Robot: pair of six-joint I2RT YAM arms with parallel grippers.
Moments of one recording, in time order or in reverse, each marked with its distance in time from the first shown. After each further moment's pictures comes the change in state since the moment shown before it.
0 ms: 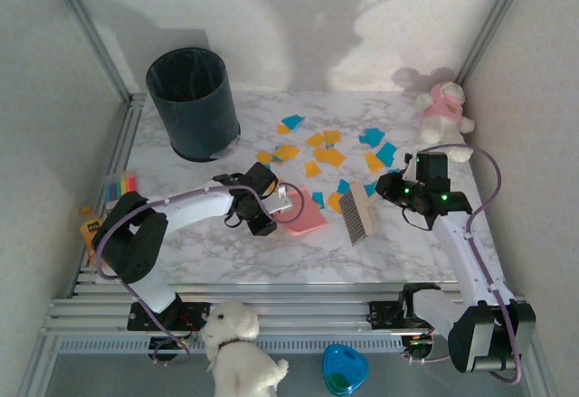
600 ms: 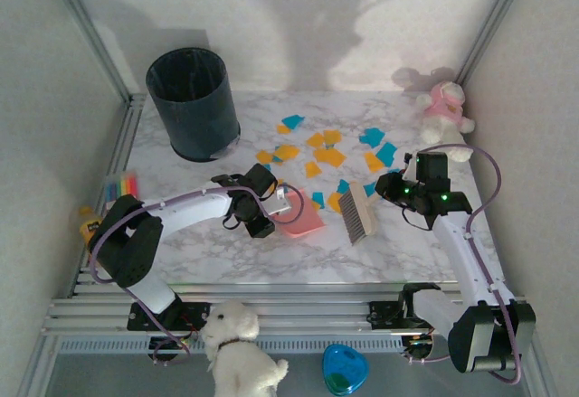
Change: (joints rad) left arm -0.010 -0.026 0.000 -0.044 -0.016 -0.023; right arm 0.000 0.000 0.000 0.001 -0.007 0.000
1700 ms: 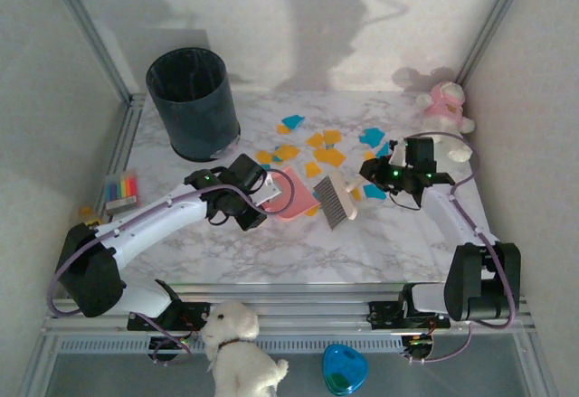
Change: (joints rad) left arm -0.017 -0.224 0.080 -0.191 -0.116 -0.132; right arm 0.016 0.301 0.054 0.260 -0.240 0.094
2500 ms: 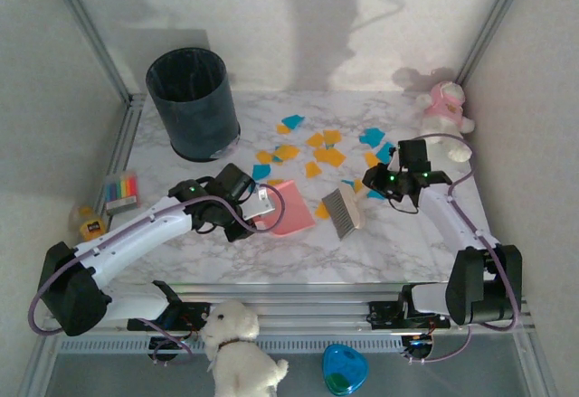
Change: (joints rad) left arm 0.000 -0.135 -0.099 -0.033 0.053 0.194; right arm 0.047 -0.032 0.019 -0.177 0.242 -0.033
